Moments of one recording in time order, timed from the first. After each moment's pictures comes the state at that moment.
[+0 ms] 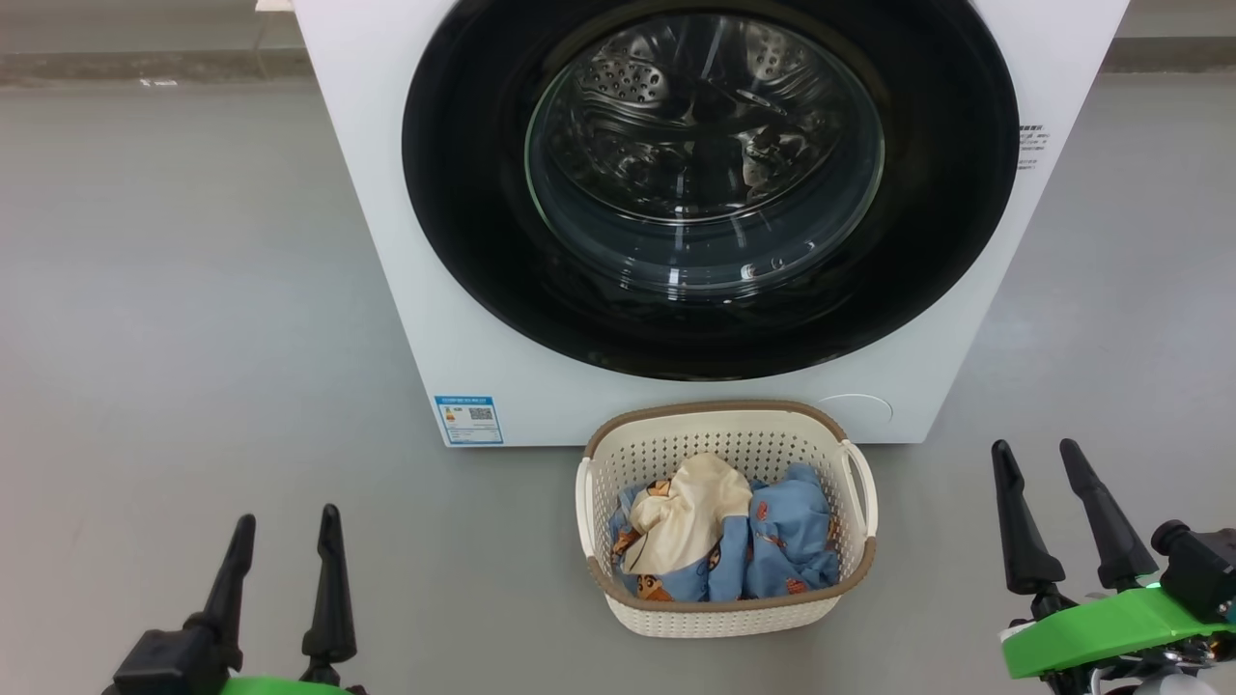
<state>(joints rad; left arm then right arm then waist) -0.04 0.04 0.01 0.22 -0.26 -0.12 -0.24 -0.01 -0.15 0.02 0.17 0.42 0.12 -0.24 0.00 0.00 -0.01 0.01</state>
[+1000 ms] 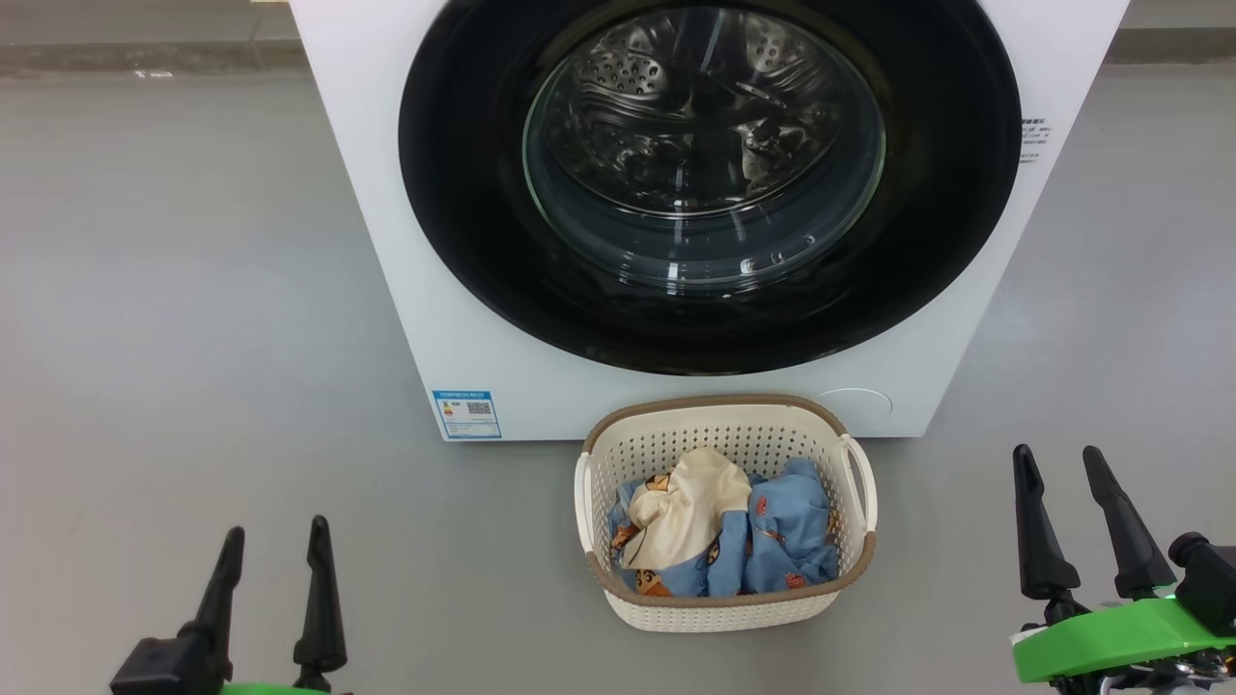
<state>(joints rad) -0.04 0.04 0.03 0.25 -0.24 -0.12 -0.25 0.01 -0.12 -0.05 0.16 0.37 0.12 -0.25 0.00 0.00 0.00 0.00</state>
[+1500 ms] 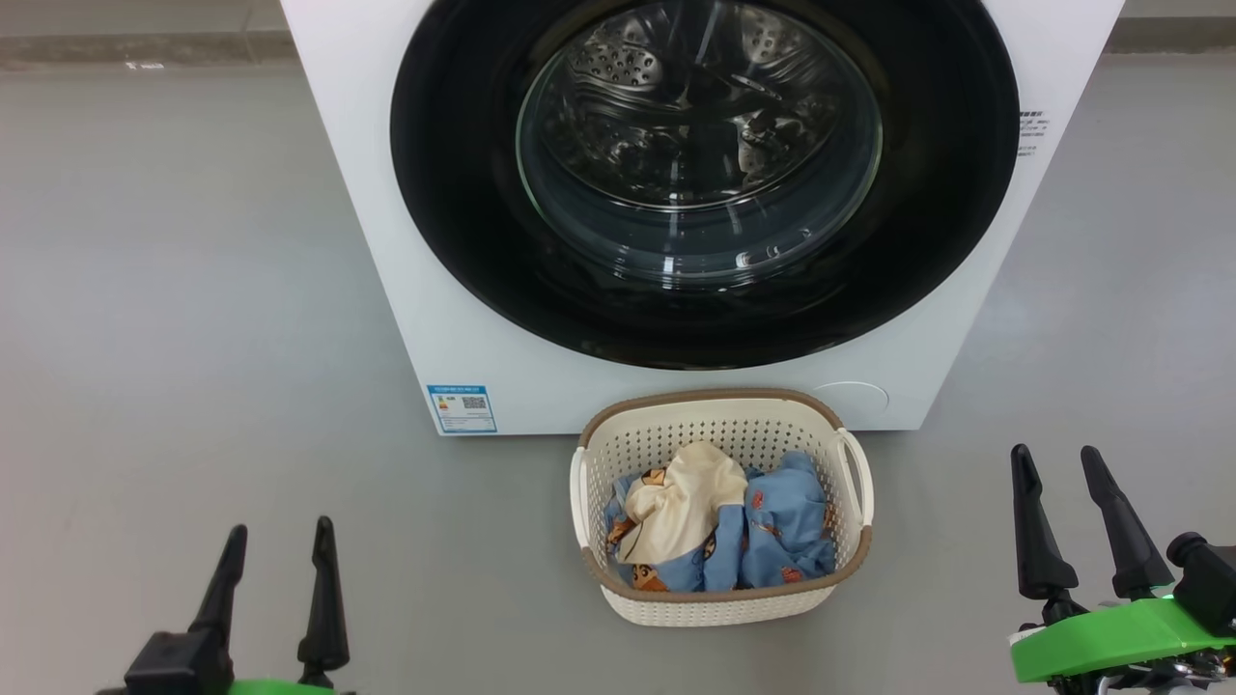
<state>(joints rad) -0.05 0.04 0.04 0.27 -0.18 -0.10 -0.26 0.01 -0.11 -0.05 0.16 0.37 0.12 -0.25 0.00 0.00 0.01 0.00</state>
